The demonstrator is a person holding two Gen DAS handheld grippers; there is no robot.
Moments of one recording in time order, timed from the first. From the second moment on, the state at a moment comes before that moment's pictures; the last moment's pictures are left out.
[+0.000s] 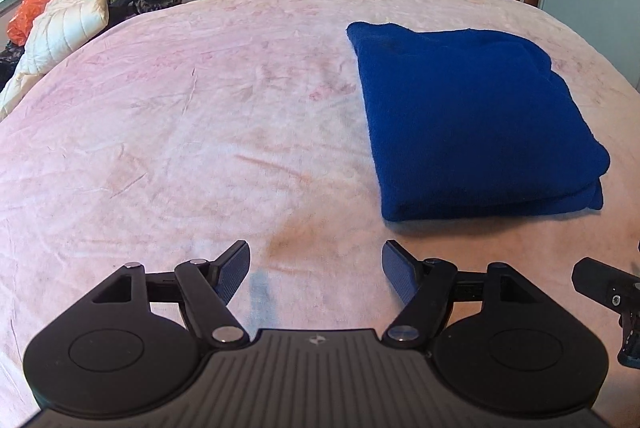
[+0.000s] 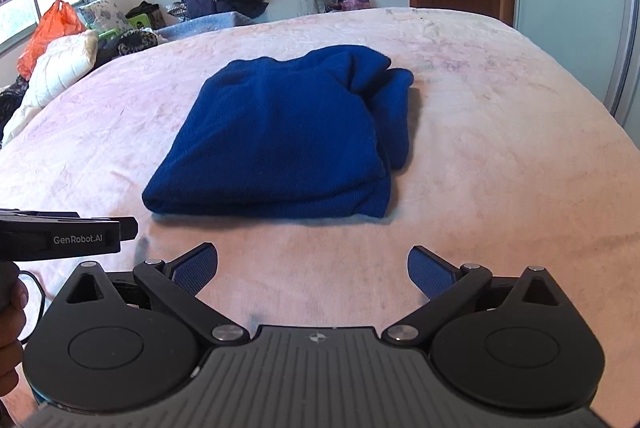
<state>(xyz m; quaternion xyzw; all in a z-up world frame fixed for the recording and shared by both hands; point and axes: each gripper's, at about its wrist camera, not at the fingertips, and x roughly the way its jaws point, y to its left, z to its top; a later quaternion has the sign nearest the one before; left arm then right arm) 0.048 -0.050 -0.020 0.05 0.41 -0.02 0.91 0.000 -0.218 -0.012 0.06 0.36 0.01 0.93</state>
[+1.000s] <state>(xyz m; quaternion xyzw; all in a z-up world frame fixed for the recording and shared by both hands) 0.033 -0.041 -0.056 0.03 0.33 -0.02 0.94 0.007 -0.207 -0.052 0.01 0.33 -0.04 0.94</state>
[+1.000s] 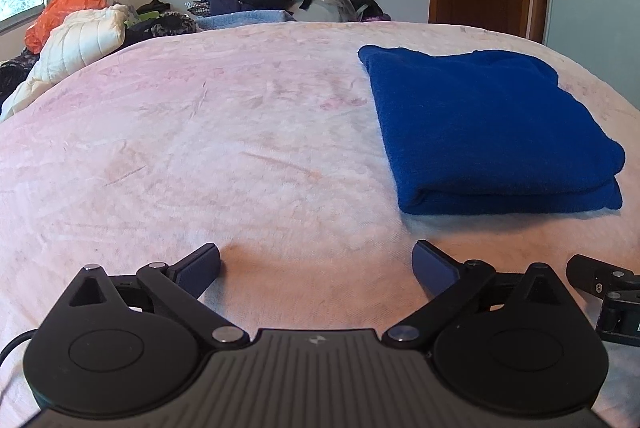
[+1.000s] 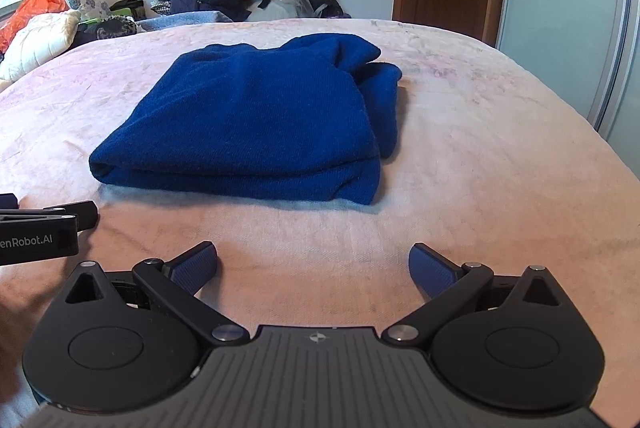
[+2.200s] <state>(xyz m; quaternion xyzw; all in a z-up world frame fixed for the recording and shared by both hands) 0.033 -0.038 -0.057 0.02 0.33 -0.02 0.94 0.007 -0.207 -0.052 0.01 0.33 -0.04 0.94</state>
